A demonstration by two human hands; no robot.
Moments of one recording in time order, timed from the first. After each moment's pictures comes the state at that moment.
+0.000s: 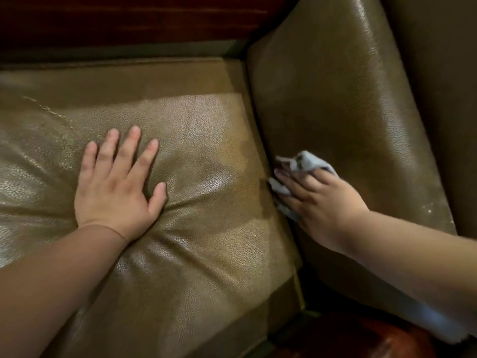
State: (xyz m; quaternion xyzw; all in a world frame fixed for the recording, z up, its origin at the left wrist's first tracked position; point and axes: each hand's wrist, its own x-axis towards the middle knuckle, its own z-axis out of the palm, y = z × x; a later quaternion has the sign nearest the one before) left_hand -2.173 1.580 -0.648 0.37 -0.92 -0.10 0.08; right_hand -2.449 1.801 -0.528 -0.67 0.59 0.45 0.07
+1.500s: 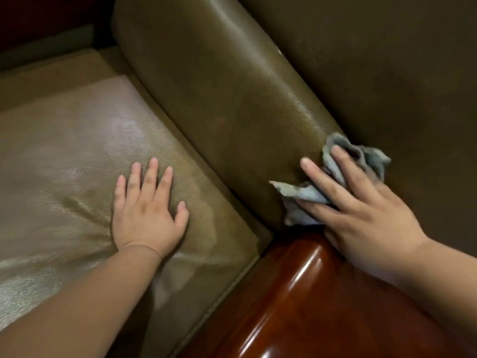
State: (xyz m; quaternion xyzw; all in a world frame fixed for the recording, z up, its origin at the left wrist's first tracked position) left_hand -2.242 1.743 -0.630 0.27 -0.96 -0.08 0.00; right_hand -2.394 2.028 -0.445 -0.55 0.81 0.22 -0.01
